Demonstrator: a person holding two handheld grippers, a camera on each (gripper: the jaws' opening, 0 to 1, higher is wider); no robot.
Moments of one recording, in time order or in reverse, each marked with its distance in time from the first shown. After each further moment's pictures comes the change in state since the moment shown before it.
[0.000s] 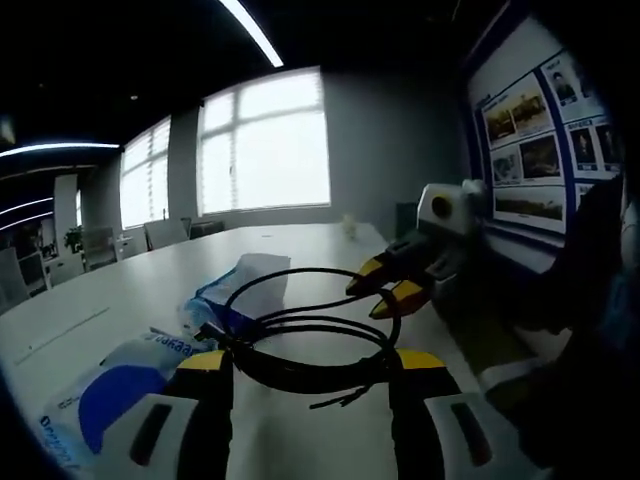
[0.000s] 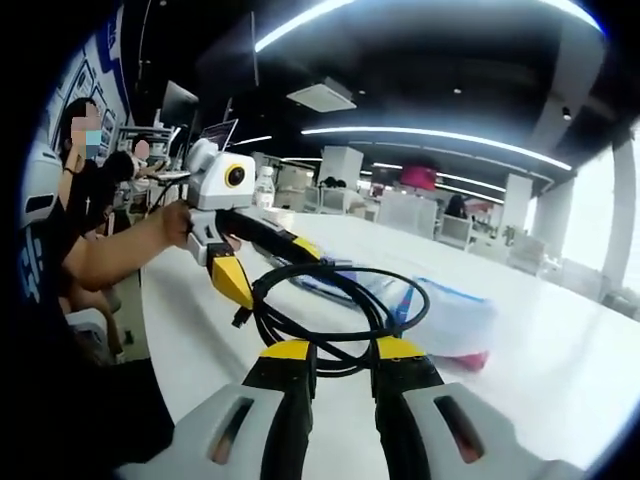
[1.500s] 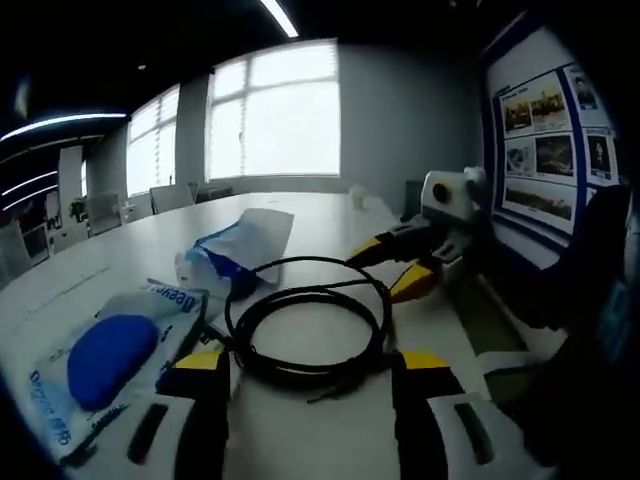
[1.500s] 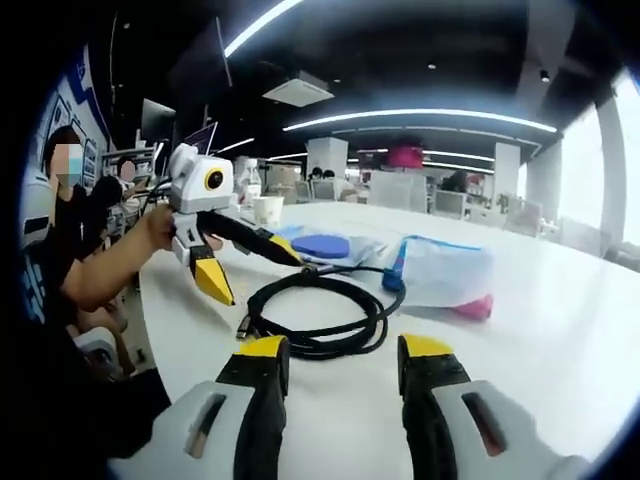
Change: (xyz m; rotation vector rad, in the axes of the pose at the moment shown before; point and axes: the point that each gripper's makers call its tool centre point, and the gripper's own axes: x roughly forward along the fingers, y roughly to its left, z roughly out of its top) left arm -0.012 -0.011 -0.032 -0.071 0.128 0.031; right arm -0.009 0.003 -0.031 0.130 0.049 -0.015
